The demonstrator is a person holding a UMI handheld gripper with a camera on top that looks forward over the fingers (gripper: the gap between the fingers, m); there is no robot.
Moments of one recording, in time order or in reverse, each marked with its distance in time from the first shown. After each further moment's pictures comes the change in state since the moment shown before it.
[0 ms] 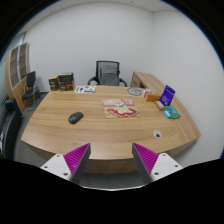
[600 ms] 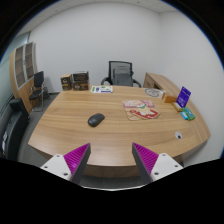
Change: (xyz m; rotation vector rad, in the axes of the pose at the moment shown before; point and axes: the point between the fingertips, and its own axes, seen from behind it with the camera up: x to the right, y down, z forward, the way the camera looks) arm -0.115 -0.003 0.039 0.019 -0.091 -0.005
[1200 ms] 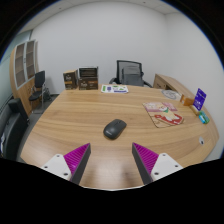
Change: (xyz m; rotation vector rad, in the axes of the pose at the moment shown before) arm -0.103 -0.016 0.152 0.043 -0.024 -0.006
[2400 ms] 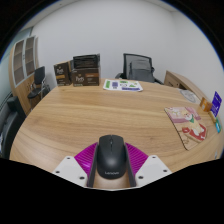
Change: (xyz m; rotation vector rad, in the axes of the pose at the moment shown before) arm -0.017 -0.036 0.186 -0.030 -0.056 -0.024
